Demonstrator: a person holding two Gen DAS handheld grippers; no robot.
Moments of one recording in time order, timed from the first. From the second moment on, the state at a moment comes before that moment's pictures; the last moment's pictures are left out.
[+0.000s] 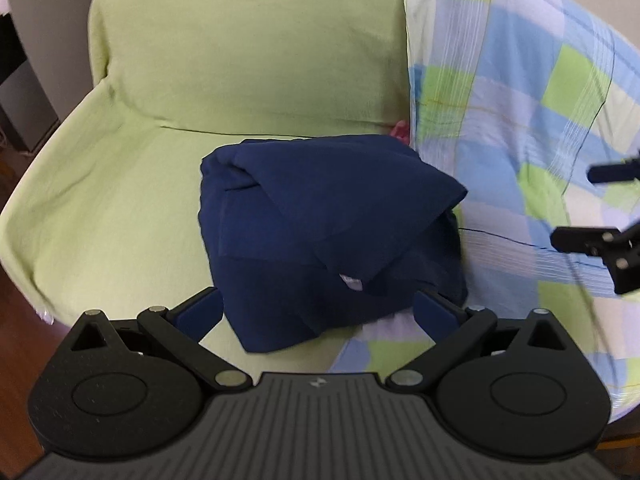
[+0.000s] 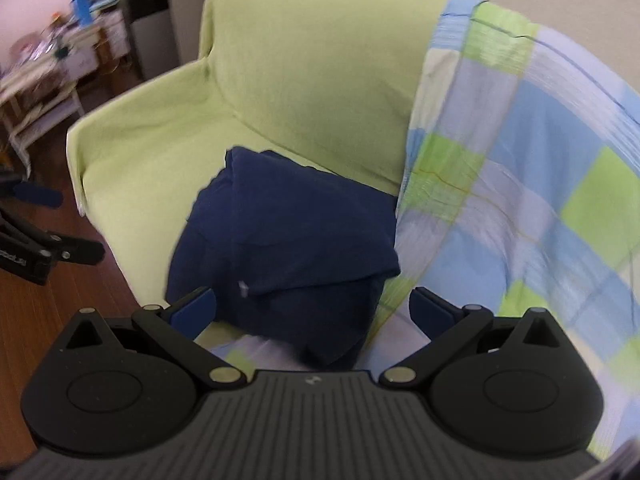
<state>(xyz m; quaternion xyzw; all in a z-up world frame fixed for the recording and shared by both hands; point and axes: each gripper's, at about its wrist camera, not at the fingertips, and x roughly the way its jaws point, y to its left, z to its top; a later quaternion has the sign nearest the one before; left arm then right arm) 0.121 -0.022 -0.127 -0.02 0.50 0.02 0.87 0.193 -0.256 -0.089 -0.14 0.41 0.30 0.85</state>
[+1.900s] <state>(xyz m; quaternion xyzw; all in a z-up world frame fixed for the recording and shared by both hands) 0.214 -0.075 -0.148 0.31 0.26 -0.25 0.88 0.283 -0.234 -0.134 -0.23 0.20 0.40 0.86</state>
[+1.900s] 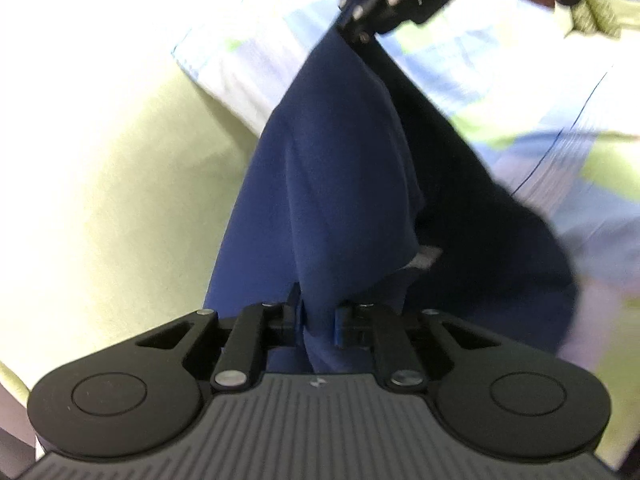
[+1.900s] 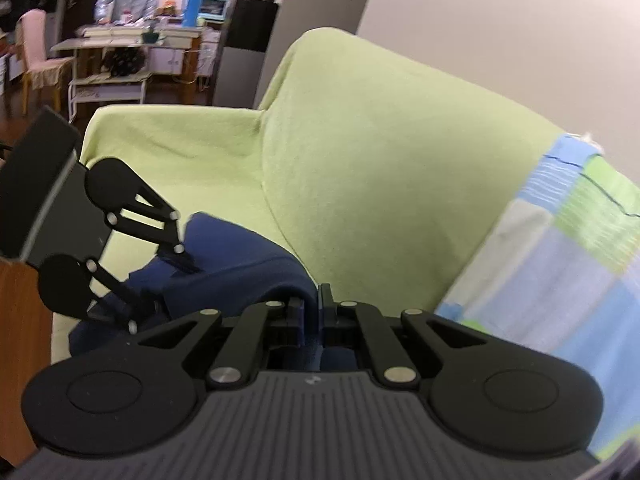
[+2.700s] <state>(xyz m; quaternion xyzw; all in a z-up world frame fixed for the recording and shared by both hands) 0.177 -0.265 0.000 0.23 0.19 -0.57 0.76 0.088 -0.454 -0.012 -0.08 0.34 0.05 0.93</state>
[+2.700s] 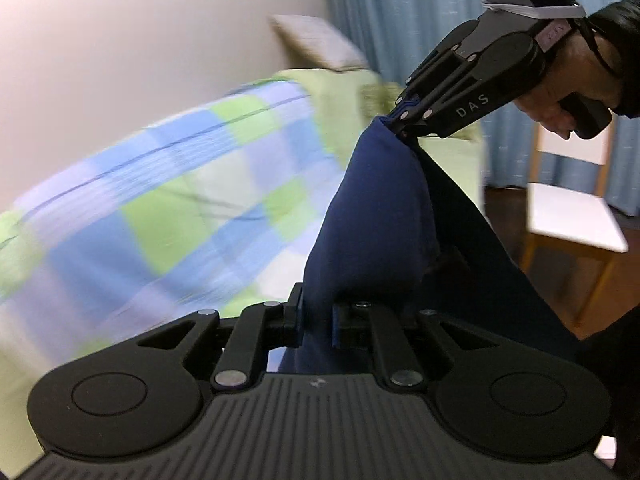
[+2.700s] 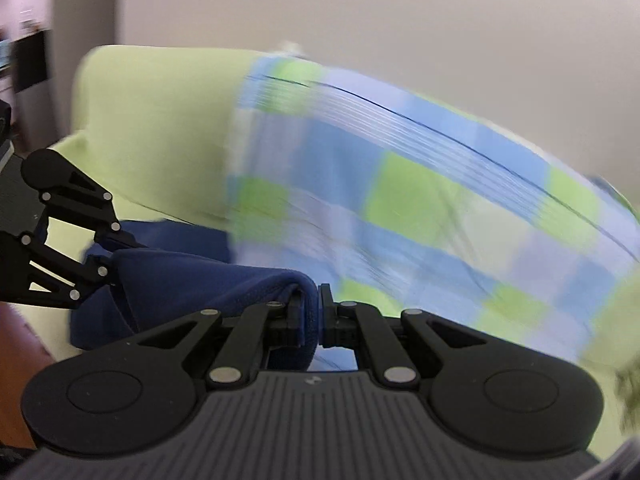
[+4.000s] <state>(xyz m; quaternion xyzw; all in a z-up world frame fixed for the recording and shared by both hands) 0.211 -0.410 -0.291 0.21 0.25 -0.46 0.83 0.061 -0.778 -0.402 0.03 0.35 0.02 0.94</state>
